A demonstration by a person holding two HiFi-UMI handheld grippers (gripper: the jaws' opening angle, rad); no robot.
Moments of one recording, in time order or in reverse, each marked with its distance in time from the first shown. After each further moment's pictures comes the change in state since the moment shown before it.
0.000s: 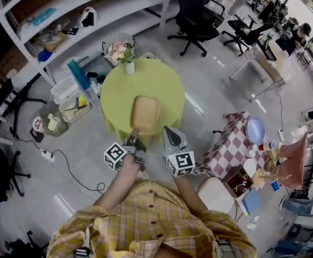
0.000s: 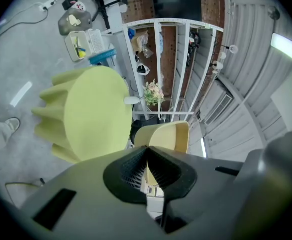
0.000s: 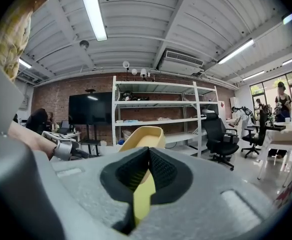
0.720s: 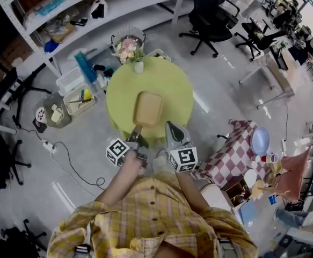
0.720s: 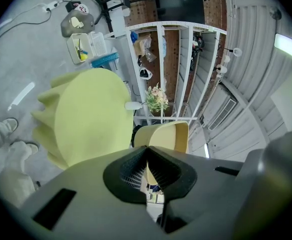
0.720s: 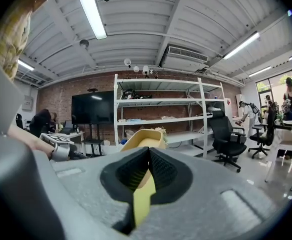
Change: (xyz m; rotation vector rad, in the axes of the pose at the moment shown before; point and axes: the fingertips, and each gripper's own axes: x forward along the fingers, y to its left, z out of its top) left arm 0.048 0.004 0.034 -0.023 -0.059 0.024; right arm 0.070 -0.025 0.004 -0.004 0.016 0.060
